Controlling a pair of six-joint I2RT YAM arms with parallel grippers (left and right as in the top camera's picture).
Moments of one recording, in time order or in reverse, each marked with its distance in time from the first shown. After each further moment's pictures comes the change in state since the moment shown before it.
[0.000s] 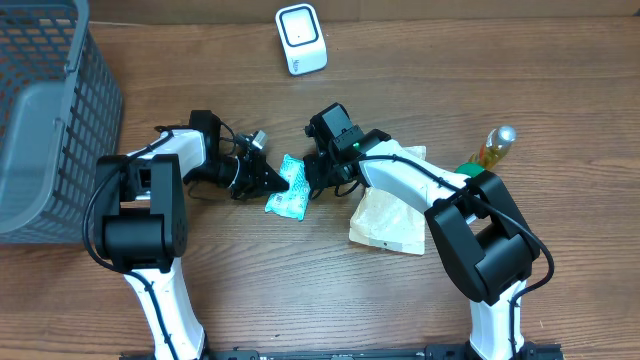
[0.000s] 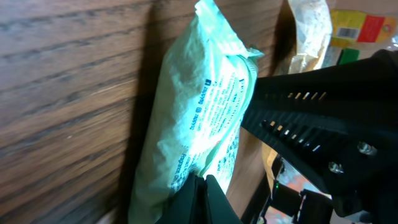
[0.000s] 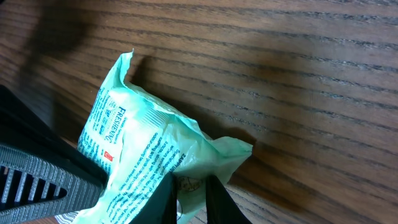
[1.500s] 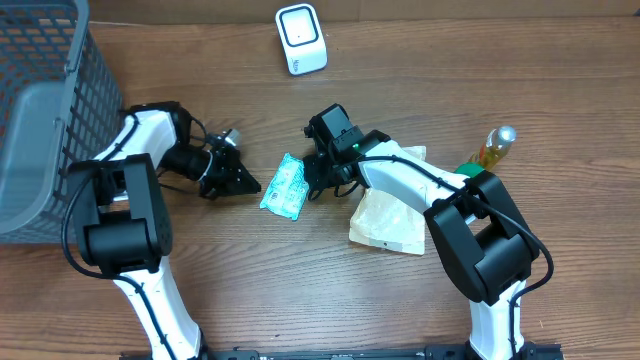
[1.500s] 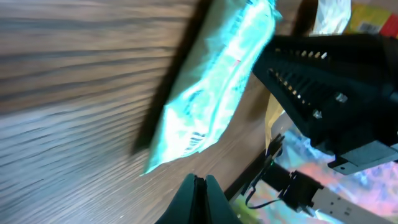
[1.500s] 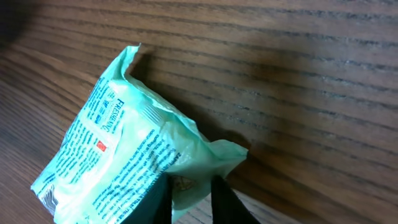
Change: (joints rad) left arm 0.093 -0.007 0.172 -0.431 -0.138 0.113; right arm 0.002 0.000 -0.005 0.010 0.002 0.000
